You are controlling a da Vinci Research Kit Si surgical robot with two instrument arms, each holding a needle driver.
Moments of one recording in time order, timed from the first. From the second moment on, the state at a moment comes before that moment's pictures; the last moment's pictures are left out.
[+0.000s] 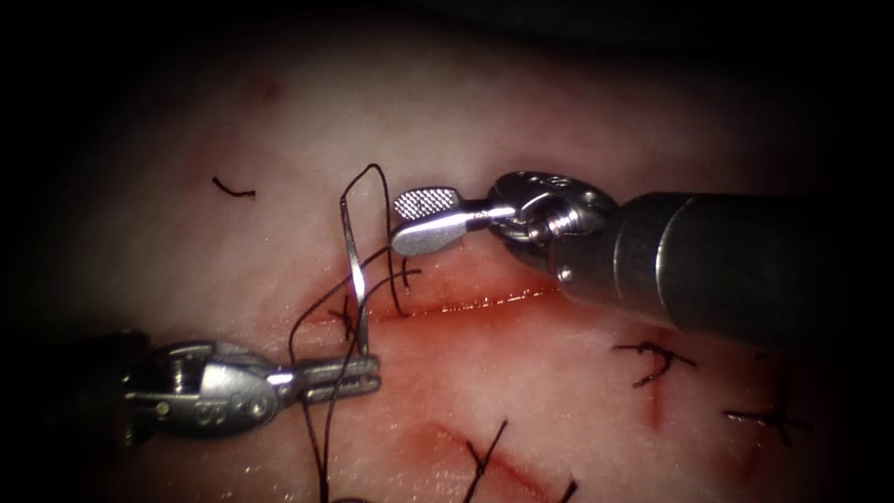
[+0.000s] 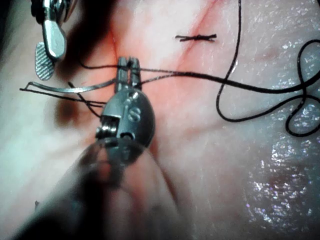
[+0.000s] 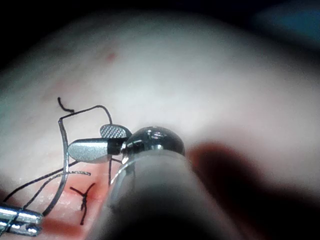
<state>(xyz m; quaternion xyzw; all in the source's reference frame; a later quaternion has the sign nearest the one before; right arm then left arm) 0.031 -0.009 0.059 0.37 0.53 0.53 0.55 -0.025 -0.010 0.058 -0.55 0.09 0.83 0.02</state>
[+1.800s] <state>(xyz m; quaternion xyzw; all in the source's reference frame) 0.034 -0.011 0.061 0.37 0.50 0.55 0.56 -0.026 -0.011 0.060 -0.52 0.10 0.85 0.07</state>
